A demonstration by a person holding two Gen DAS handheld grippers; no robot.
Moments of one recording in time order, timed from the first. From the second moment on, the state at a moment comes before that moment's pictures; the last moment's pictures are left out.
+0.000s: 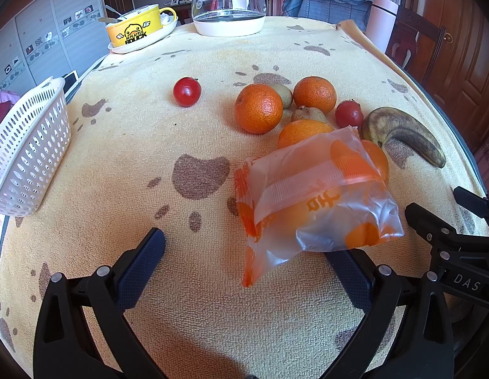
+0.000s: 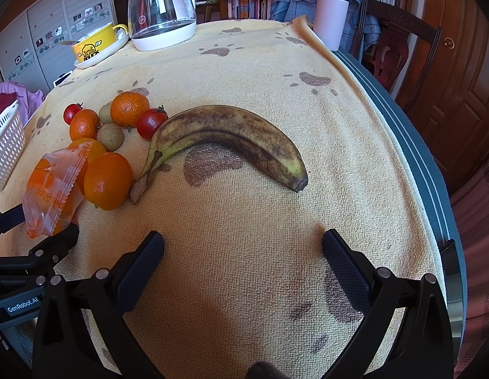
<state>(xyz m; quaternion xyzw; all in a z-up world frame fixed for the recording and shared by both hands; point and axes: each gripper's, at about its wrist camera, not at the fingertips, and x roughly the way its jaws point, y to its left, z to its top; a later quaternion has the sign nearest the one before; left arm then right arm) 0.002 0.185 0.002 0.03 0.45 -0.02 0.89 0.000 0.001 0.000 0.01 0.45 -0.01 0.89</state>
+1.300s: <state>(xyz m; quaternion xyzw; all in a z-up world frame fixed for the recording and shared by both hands) -0.021 0.195 0.024 0.01 0.41 -0.05 0.91 -0.002 -0.006 0.004 0.02 0.45 0.02 0.89</state>
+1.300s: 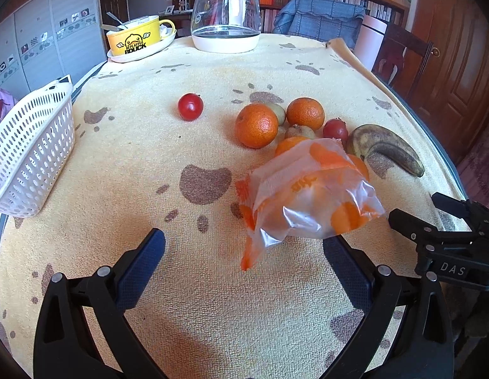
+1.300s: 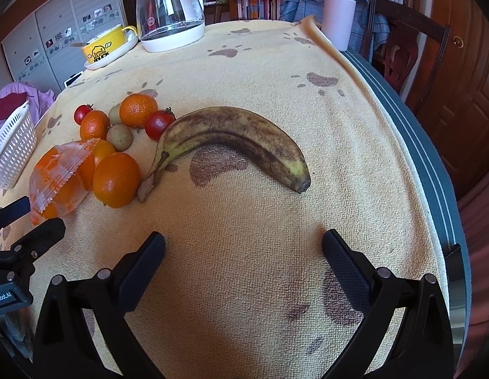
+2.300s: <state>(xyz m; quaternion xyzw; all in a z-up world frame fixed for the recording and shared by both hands) 0.001 0.155 0.020 -0.01 0.44 -0.07 0.90 -0.009 -0.045 0.033 0.09 0.38 -0.02 0.92</state>
